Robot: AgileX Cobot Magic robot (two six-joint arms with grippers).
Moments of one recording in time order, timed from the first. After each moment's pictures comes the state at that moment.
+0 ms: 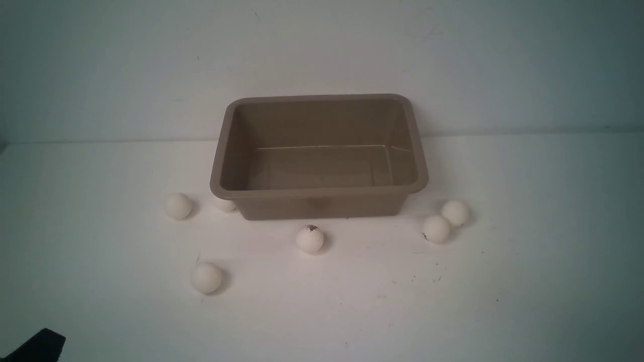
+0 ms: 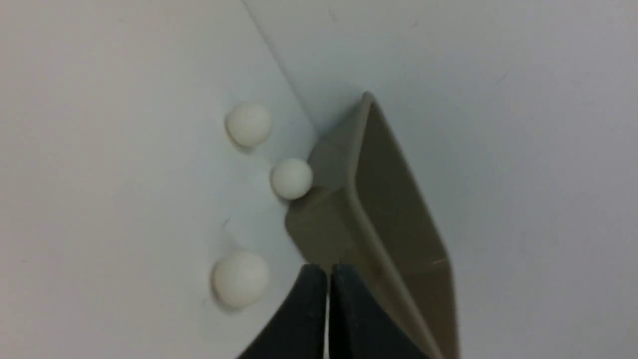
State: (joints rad) right arm -0.04 -0.01 0.03 1.41 0.19 -0.25; left arm 0.07 0.13 0.03 -0.92 0.14 -0.26
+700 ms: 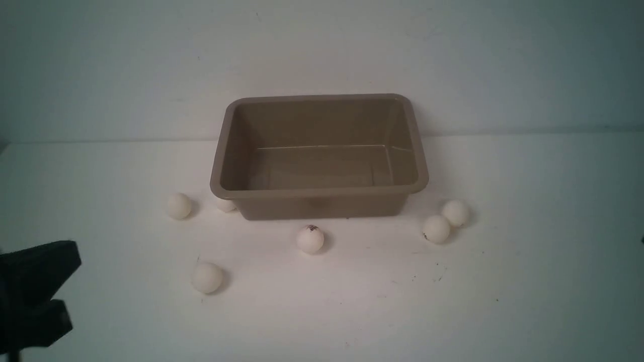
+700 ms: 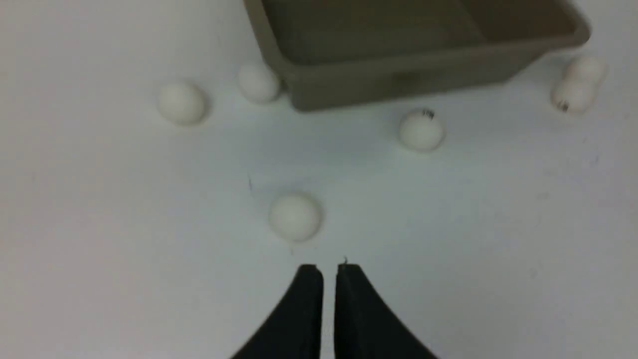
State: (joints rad) right arm -0.04 0.57 -0.68 0.75 0.81 -0.63; left arm 0.07 0.77 -0.64 -0.57 0.73 0.49
